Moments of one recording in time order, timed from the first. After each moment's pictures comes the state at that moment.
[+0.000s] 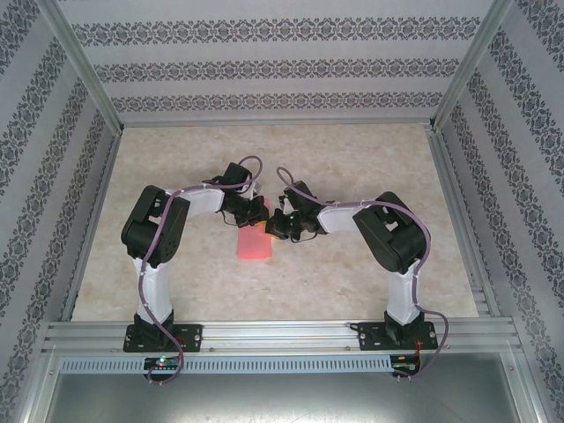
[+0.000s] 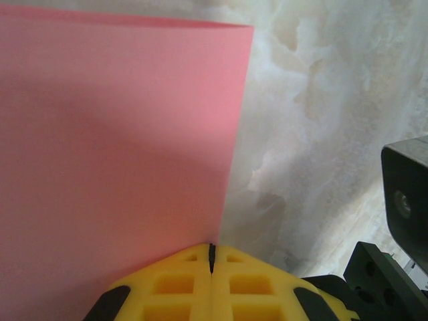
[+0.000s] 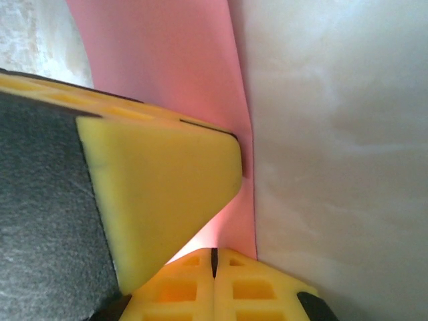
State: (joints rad) left arm -0.38 2.01 1.20 -0.34 0.58 -0.64; right arm 0.63 1.98 1.04 0.02 -0.55 0.93
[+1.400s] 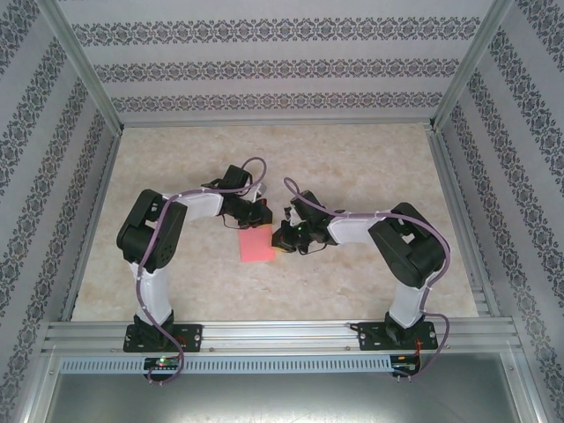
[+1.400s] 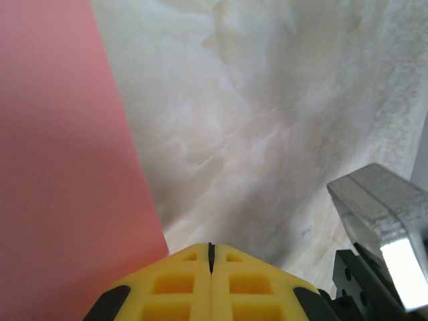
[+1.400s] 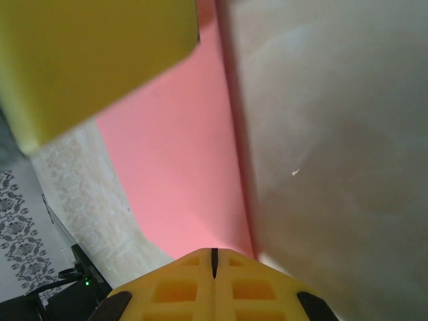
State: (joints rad) left arm -0.40 1.96 1.14 -0.28 0.66 -0.54; right arm 0.66 1.83 0.89 -0.02 -0.59 0.95
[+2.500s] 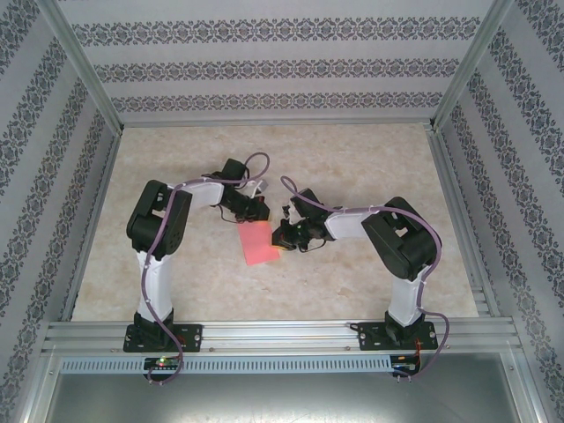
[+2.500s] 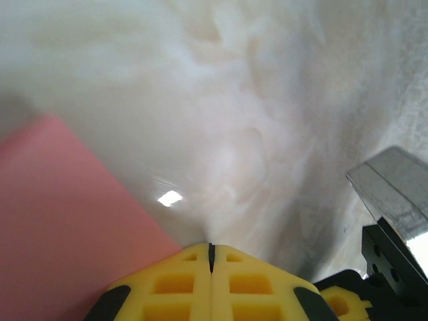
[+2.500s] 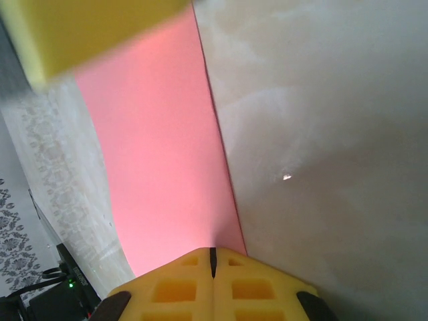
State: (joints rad) left arm -0.31 2.09 1.30 -0.43 0.72 -0.26; right arm 0.63 1.90 0.92 -0.04 -0.62 0.86
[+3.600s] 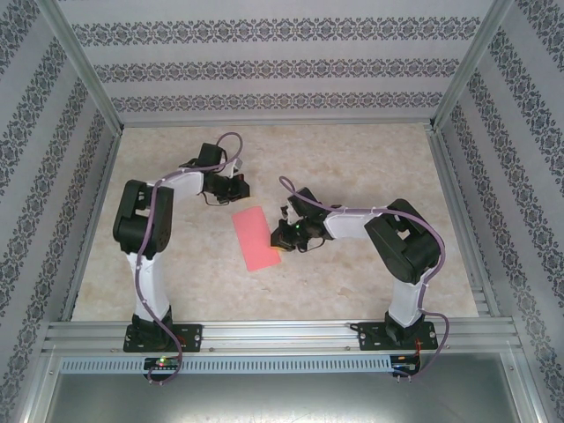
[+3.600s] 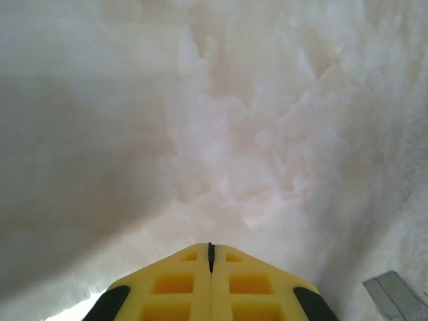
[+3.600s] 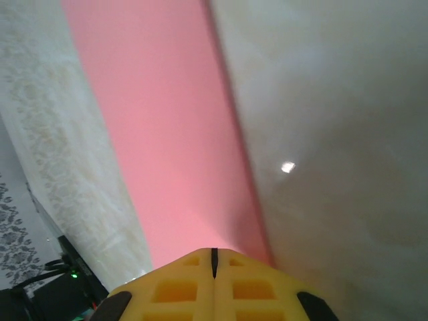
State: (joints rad) left arm -0.20 2.00 1.30 -0.35 0.59 -0.40; right arm 0.65 1.86 0.98 -0.12 -0.61 0.86
